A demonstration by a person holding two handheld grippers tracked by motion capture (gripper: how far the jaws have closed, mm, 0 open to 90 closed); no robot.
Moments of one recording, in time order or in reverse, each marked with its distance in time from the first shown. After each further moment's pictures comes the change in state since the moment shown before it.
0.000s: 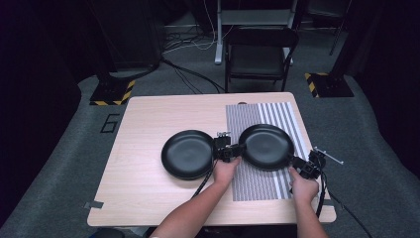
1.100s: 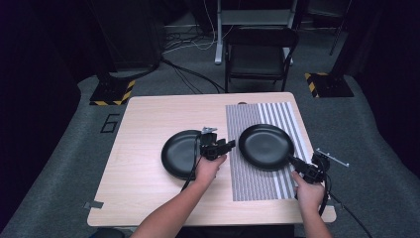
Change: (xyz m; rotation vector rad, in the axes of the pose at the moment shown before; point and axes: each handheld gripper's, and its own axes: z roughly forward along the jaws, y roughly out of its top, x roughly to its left) left arm 0.017 0.024 -0.064 -0.046 -0.030 0.162; right arm 0.013 -0.003 -0.034 -0.022 0.053 -0.127
